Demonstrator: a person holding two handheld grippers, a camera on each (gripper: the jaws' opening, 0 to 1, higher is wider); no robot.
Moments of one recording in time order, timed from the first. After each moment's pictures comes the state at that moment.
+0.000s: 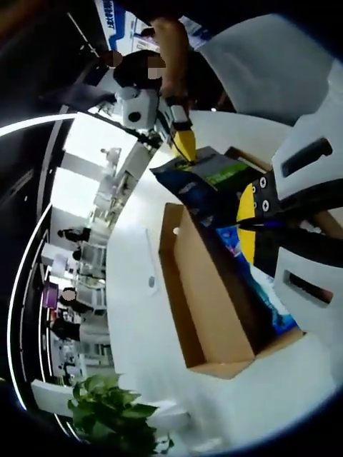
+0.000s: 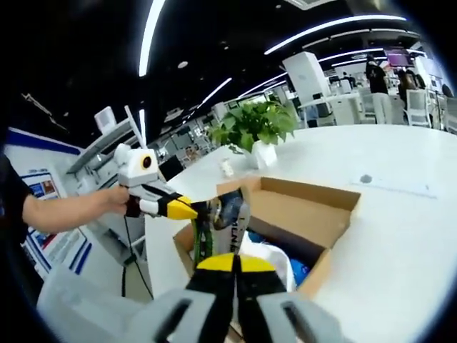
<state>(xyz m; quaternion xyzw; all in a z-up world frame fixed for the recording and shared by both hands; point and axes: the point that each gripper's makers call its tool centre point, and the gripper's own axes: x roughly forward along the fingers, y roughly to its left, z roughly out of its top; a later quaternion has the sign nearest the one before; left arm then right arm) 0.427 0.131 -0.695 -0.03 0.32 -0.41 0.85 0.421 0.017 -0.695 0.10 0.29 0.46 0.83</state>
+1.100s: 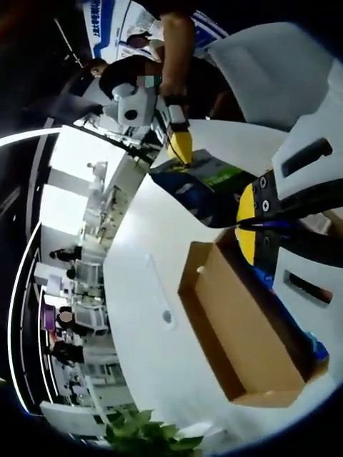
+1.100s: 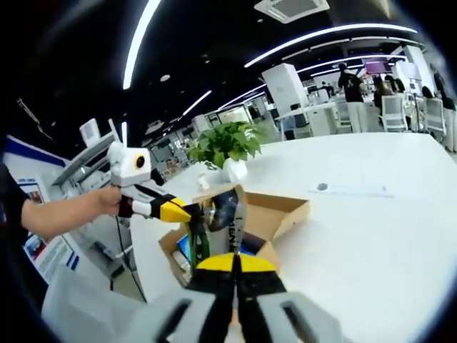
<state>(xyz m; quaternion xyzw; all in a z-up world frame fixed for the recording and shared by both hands) 0.437 0.030 -0.674 0.01 0.33 -0.46 0.83 0.424 -0.088 -0.677 0.11 0.27 0.39 0.87</state>
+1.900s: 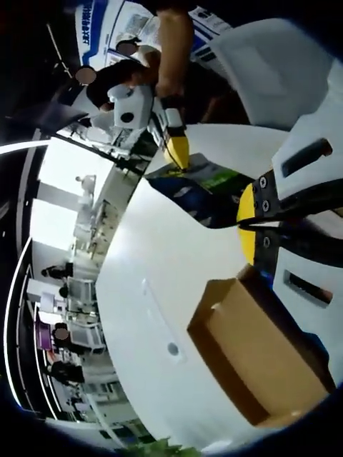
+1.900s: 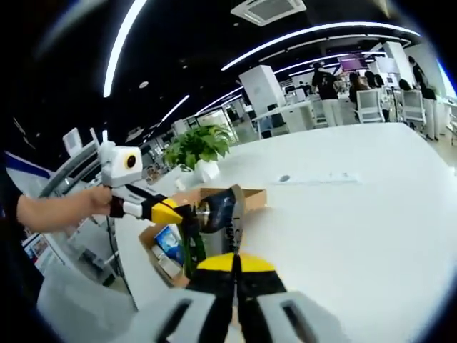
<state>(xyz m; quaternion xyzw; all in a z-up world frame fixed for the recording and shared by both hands) 0.447 -0.042 -0.700 0.03 0.35 -0.49 0.80 0.423 -0.162 -0.703 0.13 0.28 0.33 0.89</state>
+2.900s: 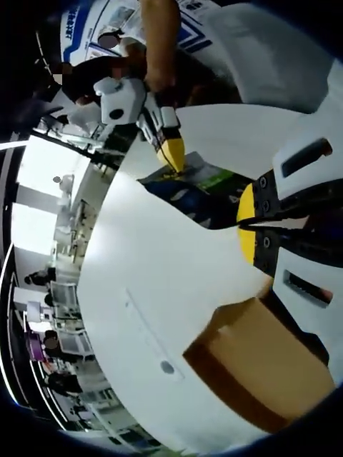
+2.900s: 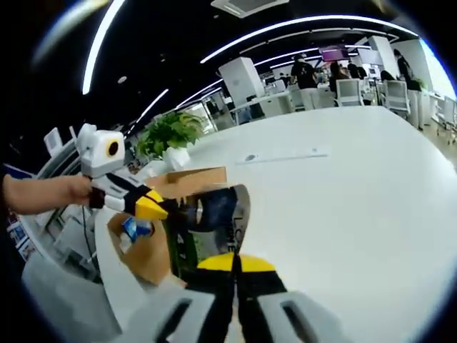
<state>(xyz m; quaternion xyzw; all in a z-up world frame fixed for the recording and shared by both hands) 0.465 -0.085 -0.760 0.09 0.38 -0.49 0.78 0.444 -0.202 -0.774 0.12 0.32 0.28 0.90</state>
